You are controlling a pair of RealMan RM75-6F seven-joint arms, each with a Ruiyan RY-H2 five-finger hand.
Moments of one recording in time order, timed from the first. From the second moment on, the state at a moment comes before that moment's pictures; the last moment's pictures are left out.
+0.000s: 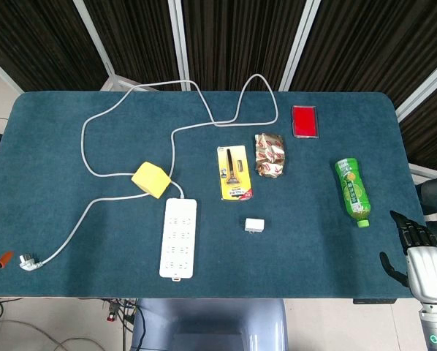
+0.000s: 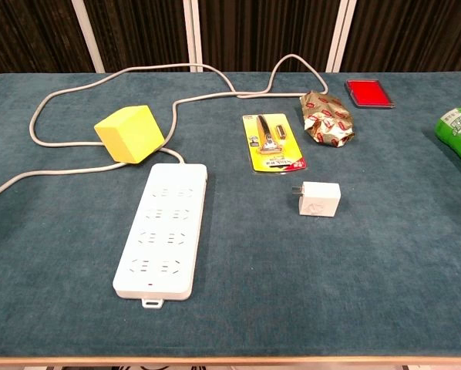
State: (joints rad) left arm -0.01 -1.10 -0.07 -1.57 1.53 1.65 -0.07; right arm 0.04 -1.17 0.07 -1.56 -1.58 1.59 0.01
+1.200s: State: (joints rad) left arm 0.00 -1.09 -0.07 -1.57 1.54 1.66 -0.09; right arm 0.08 -1.11 0.03 -1.61 -1.61 1.47 0.12
